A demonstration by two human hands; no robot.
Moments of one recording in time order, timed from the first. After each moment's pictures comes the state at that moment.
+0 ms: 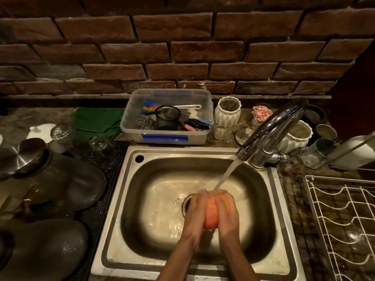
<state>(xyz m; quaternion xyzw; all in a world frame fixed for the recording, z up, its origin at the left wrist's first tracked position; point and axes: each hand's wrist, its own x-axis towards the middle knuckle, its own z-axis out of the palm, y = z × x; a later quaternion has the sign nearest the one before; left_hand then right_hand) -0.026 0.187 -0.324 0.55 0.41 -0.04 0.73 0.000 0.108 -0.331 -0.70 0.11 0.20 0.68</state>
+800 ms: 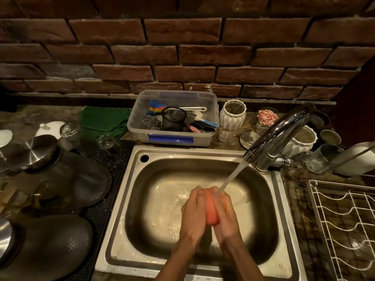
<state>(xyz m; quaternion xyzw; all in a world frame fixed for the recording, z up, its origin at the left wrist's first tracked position) -0.029 0.200 -0.324 0.69 0.36 0.05 0.63 -0.002 0.115 -0.319 -0.60 0.11 0.30 0.74</state>
